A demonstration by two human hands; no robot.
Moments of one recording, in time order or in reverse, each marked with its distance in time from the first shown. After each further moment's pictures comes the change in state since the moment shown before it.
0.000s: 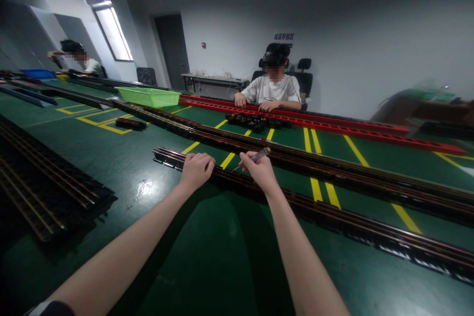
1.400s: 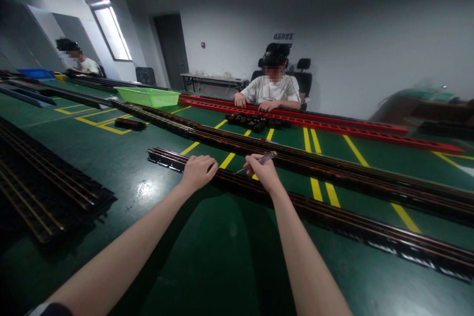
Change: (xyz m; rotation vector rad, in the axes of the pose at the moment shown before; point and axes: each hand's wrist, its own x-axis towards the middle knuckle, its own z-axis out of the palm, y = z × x) left_hand 0.001 0.002 -0.001 0.070 -0.122 0.052; right_hand -0.001 -0.003 -0.007 0.079 0.011 0.170
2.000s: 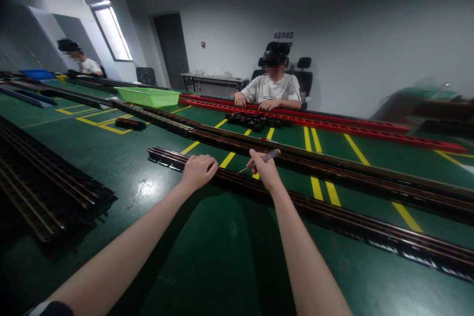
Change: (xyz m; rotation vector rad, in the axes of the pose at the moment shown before) left_hand 0.000 -0.001 0.000 -0.008 -0.002 0.002; right_hand 0.002 0.006 -0.001 0.108 0.070 -0.040
